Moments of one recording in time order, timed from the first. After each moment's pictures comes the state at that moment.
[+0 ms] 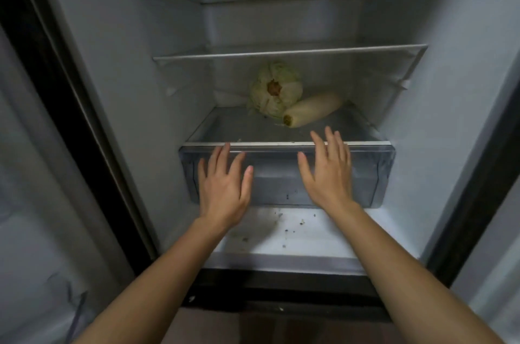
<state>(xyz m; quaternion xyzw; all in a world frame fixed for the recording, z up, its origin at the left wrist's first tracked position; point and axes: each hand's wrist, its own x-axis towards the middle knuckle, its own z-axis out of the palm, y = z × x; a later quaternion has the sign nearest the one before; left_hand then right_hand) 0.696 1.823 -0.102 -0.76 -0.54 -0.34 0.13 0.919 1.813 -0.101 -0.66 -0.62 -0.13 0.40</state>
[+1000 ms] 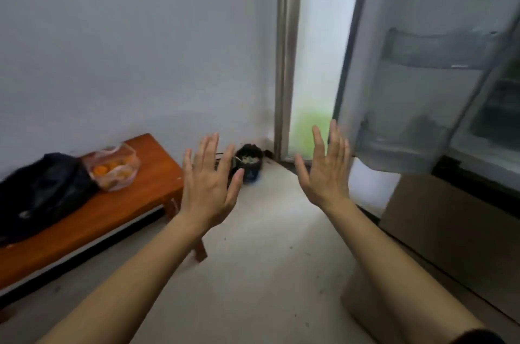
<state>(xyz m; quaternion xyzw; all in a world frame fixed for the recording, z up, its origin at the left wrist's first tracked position) 0.211 1.260 -0.161 -0.53 -0.78 -0.21 0.25 0.385 1.448 -0.175 -0.35 -0.84 -0.01 0.41</state>
